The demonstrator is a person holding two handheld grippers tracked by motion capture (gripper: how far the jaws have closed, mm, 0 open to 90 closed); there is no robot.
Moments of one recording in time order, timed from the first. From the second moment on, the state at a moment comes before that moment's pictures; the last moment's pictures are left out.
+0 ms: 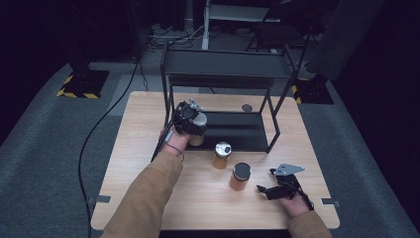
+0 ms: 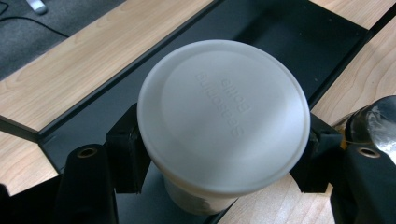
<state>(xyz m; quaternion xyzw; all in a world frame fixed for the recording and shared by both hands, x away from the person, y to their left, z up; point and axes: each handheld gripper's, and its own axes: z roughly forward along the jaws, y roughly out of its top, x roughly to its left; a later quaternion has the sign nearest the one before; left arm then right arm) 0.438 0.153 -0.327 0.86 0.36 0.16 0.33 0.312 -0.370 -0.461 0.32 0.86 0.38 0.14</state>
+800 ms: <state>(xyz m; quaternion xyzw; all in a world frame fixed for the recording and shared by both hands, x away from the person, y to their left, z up) 0.439 0.152 -0.332 0.84 0.40 0.18 0.33 0.311 -0.369 -0.461 0.32 0.86 0.38 0.15</state>
